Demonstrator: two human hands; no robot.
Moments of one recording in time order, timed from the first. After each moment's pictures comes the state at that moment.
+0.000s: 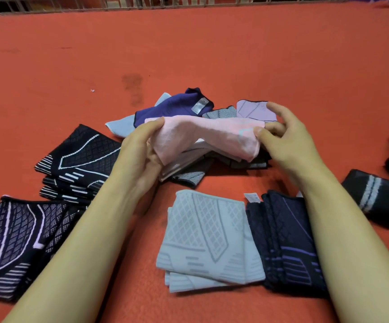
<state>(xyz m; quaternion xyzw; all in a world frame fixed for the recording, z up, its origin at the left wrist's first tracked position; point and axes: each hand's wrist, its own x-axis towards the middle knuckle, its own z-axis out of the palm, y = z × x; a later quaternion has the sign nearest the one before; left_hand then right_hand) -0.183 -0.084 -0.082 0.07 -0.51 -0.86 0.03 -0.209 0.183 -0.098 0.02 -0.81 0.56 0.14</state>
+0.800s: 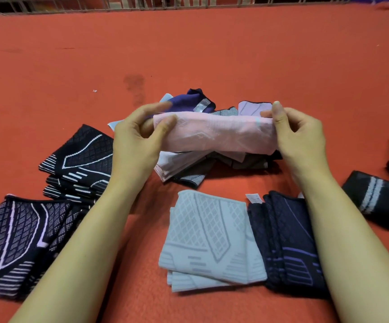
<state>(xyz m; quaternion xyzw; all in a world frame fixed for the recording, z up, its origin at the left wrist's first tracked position) -0.165 -0.086 -0.072 -0.06 -0.77 -0.59 0.24 -0.202 0.182 -0.088 0.01 -0.80 0.54 0.27</state>
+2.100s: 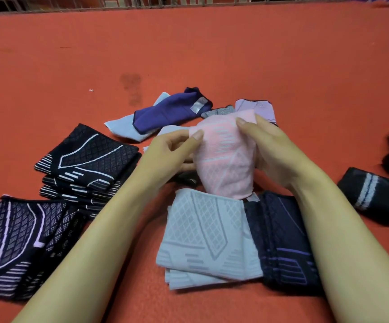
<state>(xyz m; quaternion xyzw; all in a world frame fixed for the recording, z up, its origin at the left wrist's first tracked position) -0.168 -0.056 -0.086 -0.04 -0.73 -0.68 -0.02 -0.184 0.150 -0.073 0.09 -0.66 0.75 -0.06</state>
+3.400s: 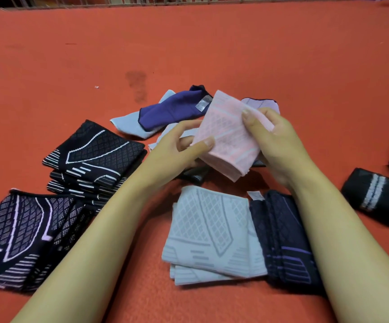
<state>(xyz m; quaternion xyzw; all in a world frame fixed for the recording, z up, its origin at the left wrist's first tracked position) -0.169 -0.066 -0.090 -0.11 -0.73 -0.67 -0.05 -0.190 0.148 -0.084 0.07 -0.72 0.69 0.07</state>
